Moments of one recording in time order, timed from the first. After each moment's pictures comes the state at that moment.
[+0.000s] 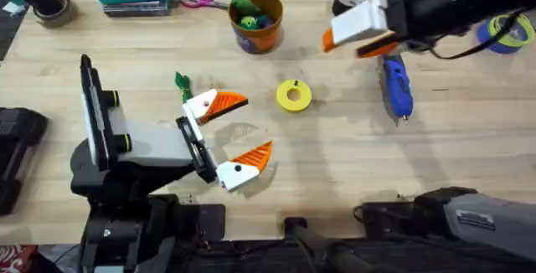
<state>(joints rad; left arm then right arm) 0.02 0.01 0.01 -0.12 1.10 -0.01 0.20 1.35 1.33 -1.13 -0.54 0.12</state>
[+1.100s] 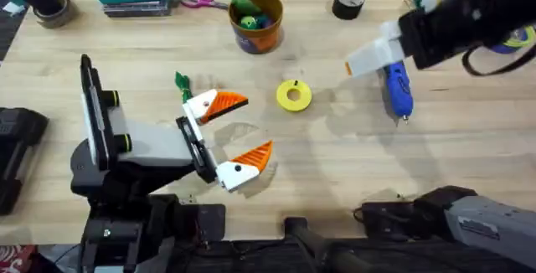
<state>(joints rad) 0.02 0.01 0.01 -0.12 1.10 -0.01 0.31 1.27 1.39 -1.30 -0.18 -0.03</state>
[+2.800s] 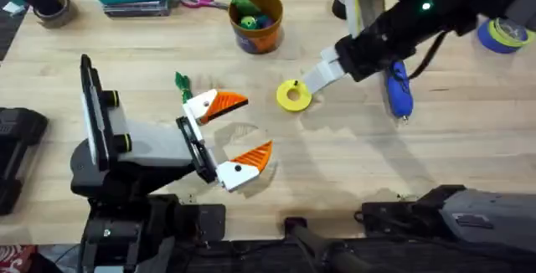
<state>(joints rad) 0.02 0.01 0.01 -0.12 1.10 -0.01 0.47 1.45 1.31 -1.14 -0.16 0.01</state>
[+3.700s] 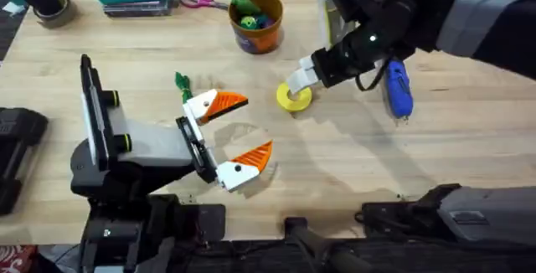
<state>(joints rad) 0.02 0.01 0.01 -0.12 1.10 -0.01 0.53 1.52 1.17 -0.86 -0.05 0.13</state>
